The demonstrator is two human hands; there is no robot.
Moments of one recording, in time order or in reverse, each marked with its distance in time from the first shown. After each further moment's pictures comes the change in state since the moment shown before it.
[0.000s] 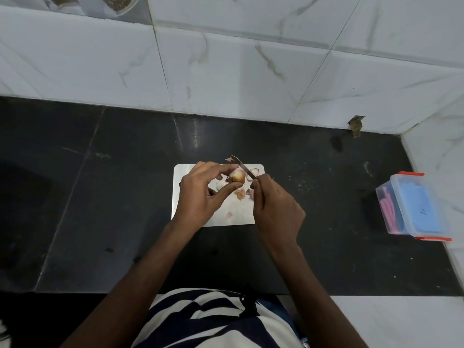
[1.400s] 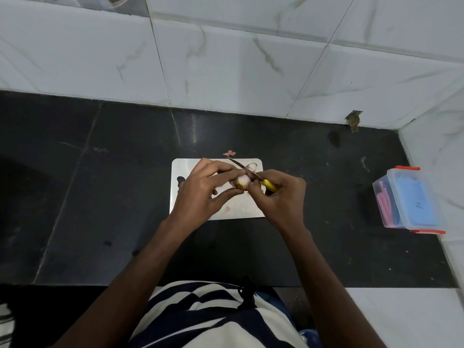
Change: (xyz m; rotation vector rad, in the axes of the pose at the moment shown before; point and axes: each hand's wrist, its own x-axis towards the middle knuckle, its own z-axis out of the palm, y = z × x) left_hand -0.010 0.002 -0.004 0.106 -0.125 0.230; right_hand 0.017 0.028 -0.004 0.666 -0.081 -0.094
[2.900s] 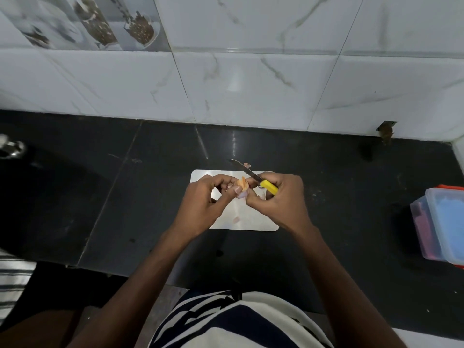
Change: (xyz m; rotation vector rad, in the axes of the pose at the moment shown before) left_hand 0.015 0.064 -0.004 0.002 0.003 -0.433; right_hand 0.034 0.016 -0.027 0.168 -0.272 -0.011
